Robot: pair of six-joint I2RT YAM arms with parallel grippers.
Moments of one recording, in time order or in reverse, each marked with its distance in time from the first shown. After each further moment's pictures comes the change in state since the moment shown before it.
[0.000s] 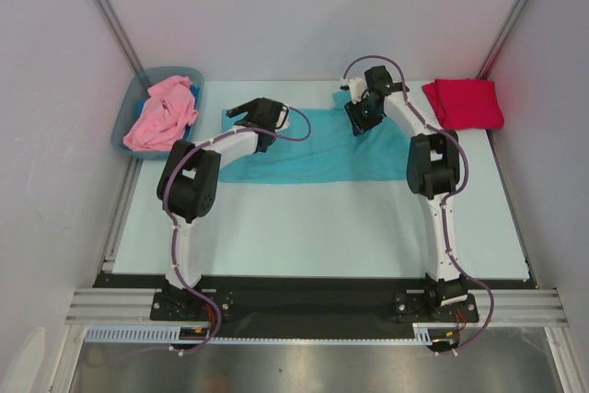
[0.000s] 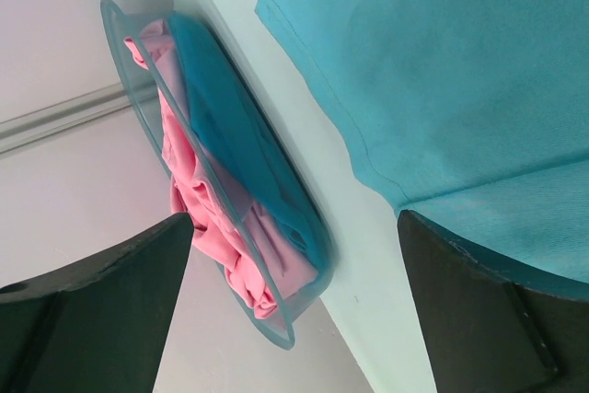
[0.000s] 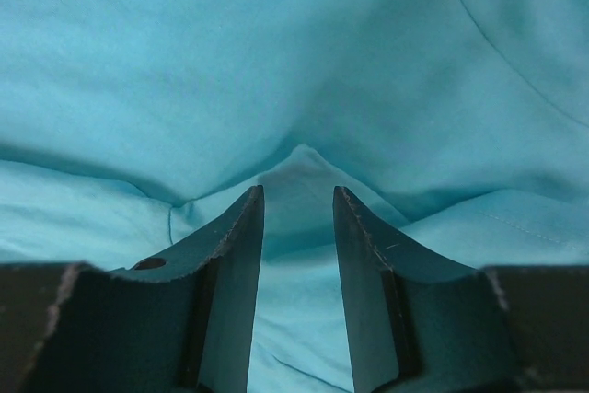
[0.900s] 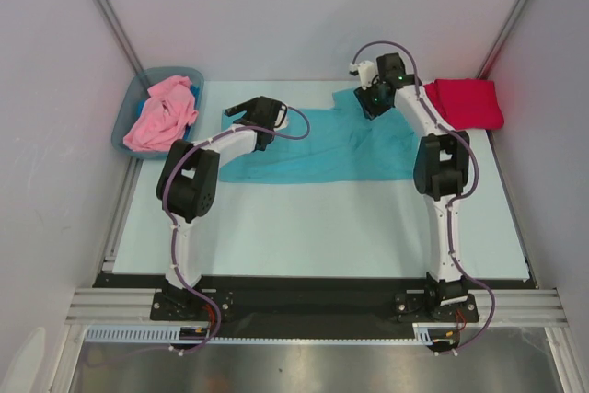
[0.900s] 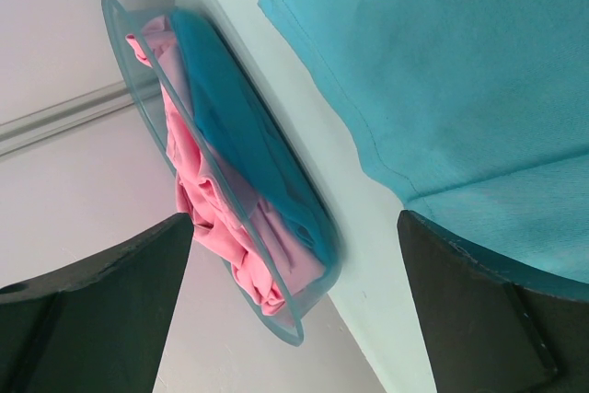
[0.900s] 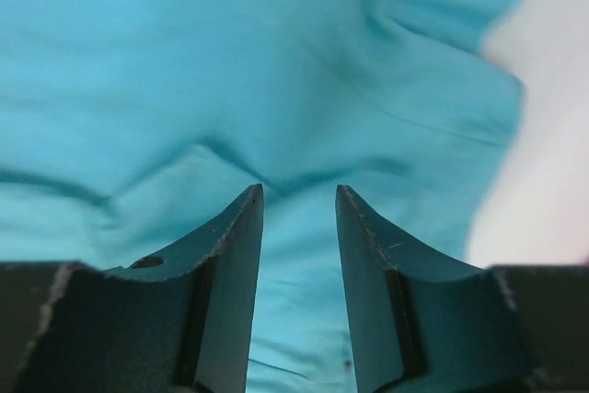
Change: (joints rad) left arm 0.008 0.000 0.016 -0.027 -0.002 0.015; right arm -0.063 -0.054 0.026 0.071 0.079 -0.088
